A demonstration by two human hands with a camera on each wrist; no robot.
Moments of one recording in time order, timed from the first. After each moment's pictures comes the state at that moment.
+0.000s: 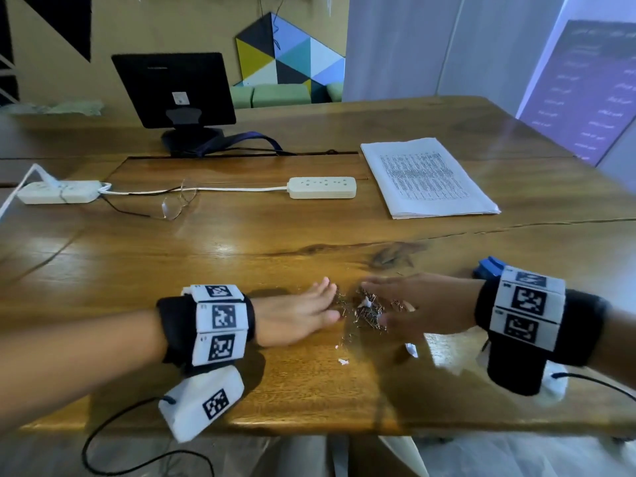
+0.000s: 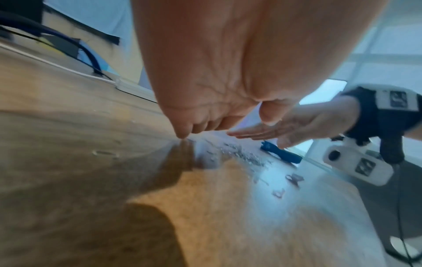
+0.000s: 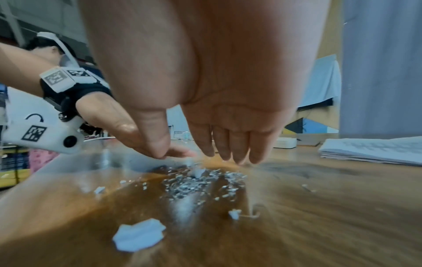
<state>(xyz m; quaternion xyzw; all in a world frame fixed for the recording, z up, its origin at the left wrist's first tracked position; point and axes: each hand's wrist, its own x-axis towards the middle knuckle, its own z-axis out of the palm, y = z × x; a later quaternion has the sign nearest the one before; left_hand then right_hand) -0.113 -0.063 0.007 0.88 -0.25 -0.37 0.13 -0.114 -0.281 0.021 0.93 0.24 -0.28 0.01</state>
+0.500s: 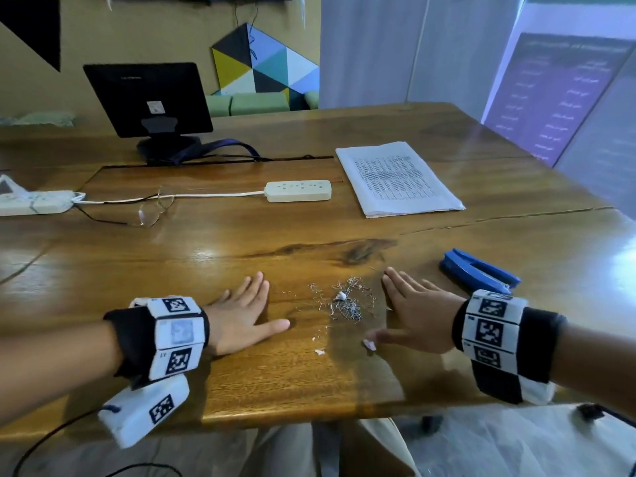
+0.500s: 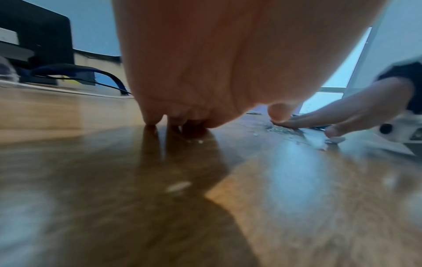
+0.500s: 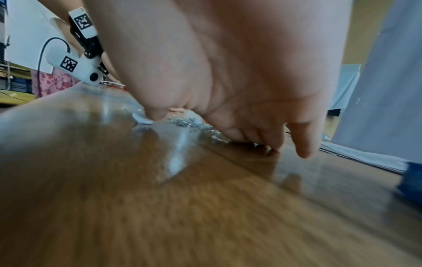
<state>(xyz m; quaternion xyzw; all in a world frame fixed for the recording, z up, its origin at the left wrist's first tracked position) -0.117 -0.035 -0.005 0.92 -0.18 -0.35 -0.03 -0.147 -0.307 -0.011 0.96 0.11 -0.27 0.07</state>
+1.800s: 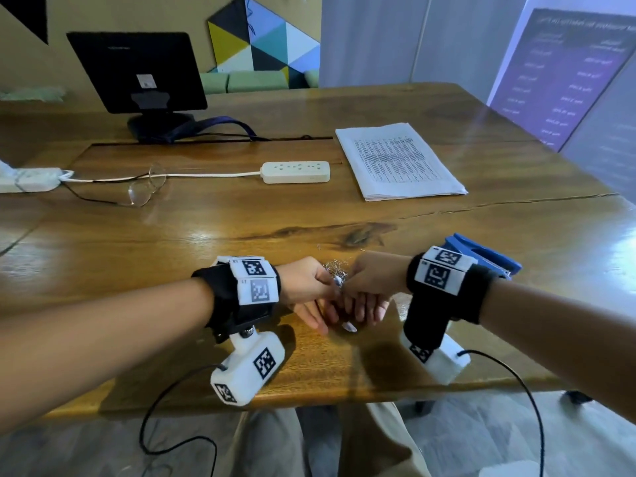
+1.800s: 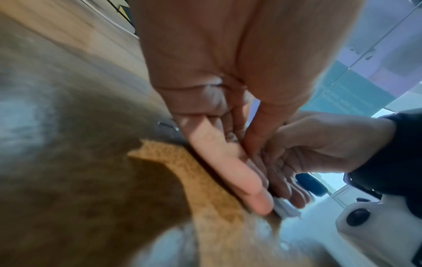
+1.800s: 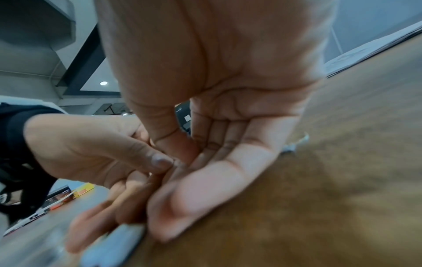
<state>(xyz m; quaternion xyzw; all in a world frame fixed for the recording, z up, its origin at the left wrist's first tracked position) -0.095 -0.115 -0.016 0.79 -0.09 -0.43 0.43 -0.101 -0.263 -0.005 0.86 -0.01 -0.39 -0.33</state>
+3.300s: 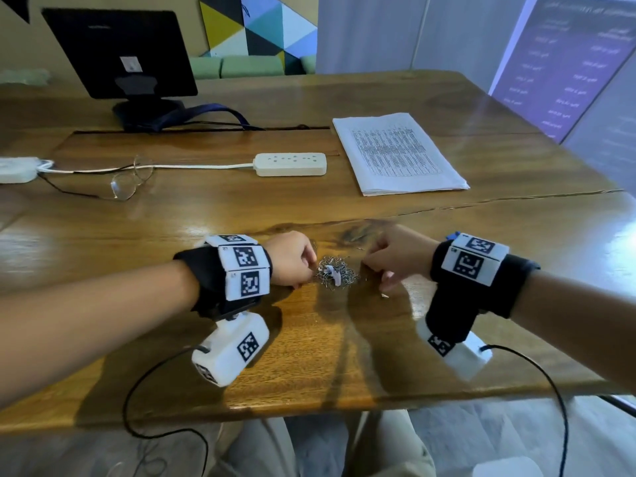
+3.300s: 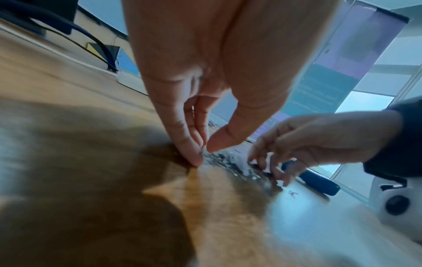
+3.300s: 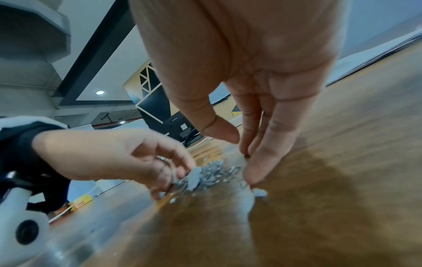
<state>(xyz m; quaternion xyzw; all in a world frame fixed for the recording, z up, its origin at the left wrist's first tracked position) -0.071 -0.113 0.000 0.93 -0.14 -0.25 0.24 -0.082 -0.298 -0.005 0.91 -0.09 -0.23 -0.34</state>
